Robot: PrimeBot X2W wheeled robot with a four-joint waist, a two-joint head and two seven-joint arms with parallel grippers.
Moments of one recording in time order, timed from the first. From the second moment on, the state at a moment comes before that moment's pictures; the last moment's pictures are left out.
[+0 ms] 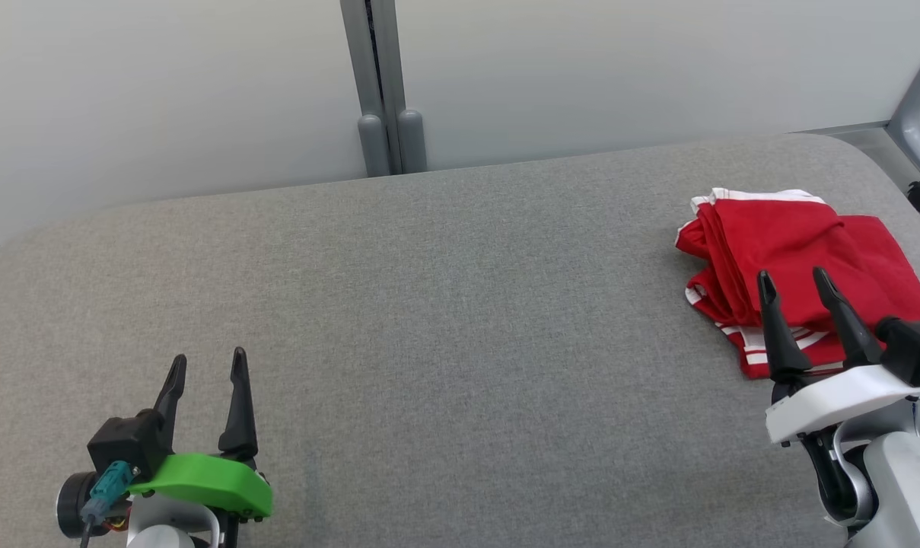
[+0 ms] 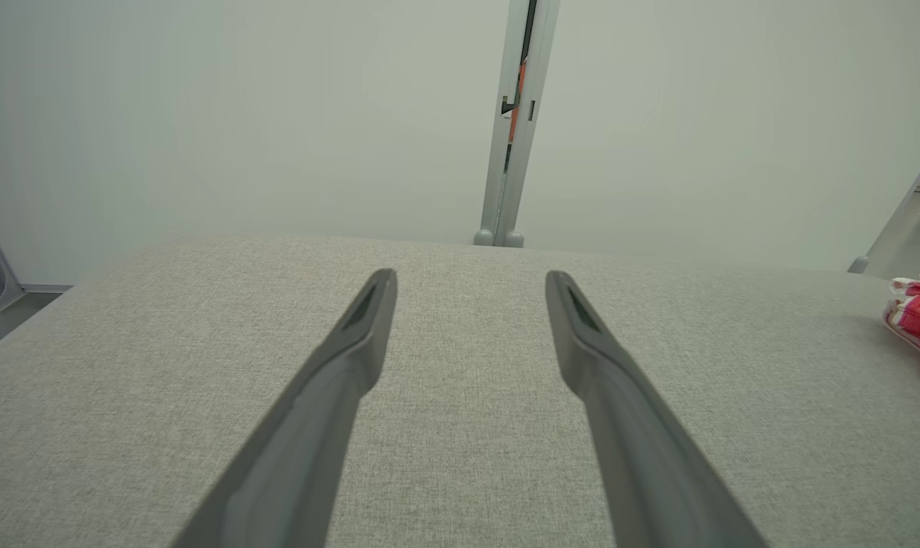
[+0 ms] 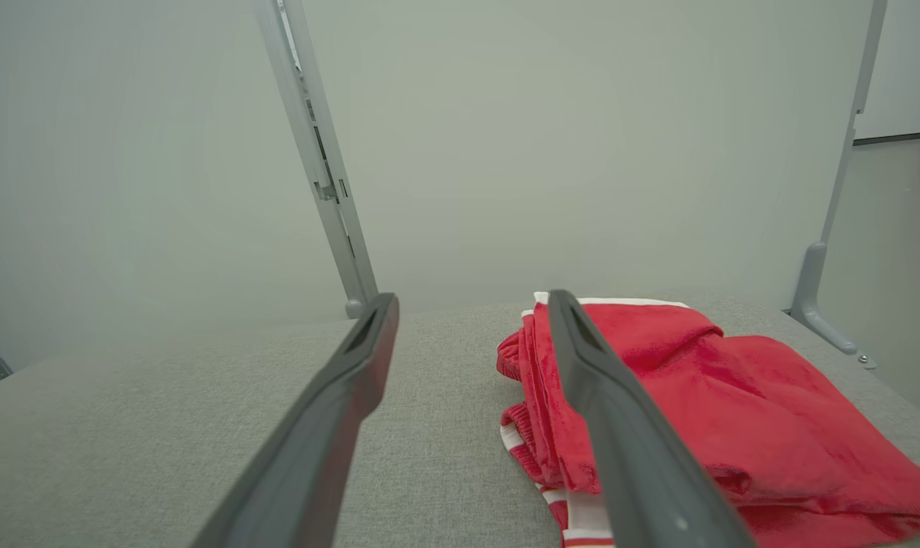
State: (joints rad) left arm -0.11 0.16 -0.14 0.33 -0.38 -0.01 -0.26; right arm -0.19 -0.28 0.08 0.28 0.43 0.13 -0.24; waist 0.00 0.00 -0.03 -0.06
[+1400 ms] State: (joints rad) left arm -0.08 0.11 -0.04 0.33 -0.87 -0.06 -0.11; right arm -0.14 -0.17 0.01 0.30 0.89 0.13 -0.10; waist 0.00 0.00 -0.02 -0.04
